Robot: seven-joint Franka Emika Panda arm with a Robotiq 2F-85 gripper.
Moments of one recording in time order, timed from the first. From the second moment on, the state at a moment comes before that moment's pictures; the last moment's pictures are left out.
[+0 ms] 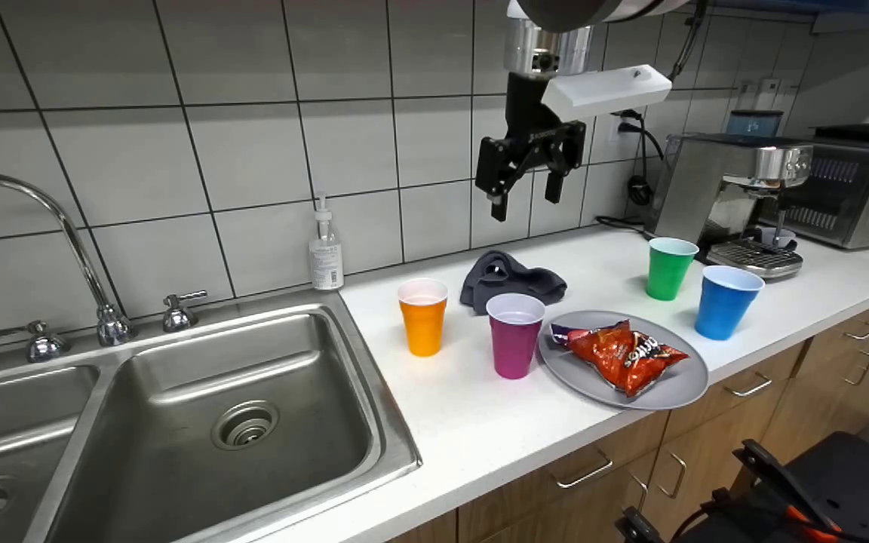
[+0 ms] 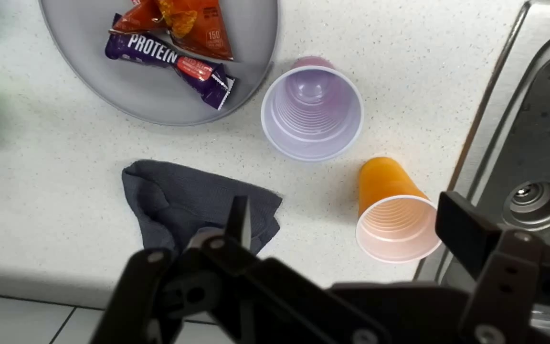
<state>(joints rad) 0.02 -0.30 0.10 -2.50 -0.12 2.38 0.04</state>
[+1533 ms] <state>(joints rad) -0.08 -0.22 0.01 -2.64 -0.13 2.61 0.10</state>
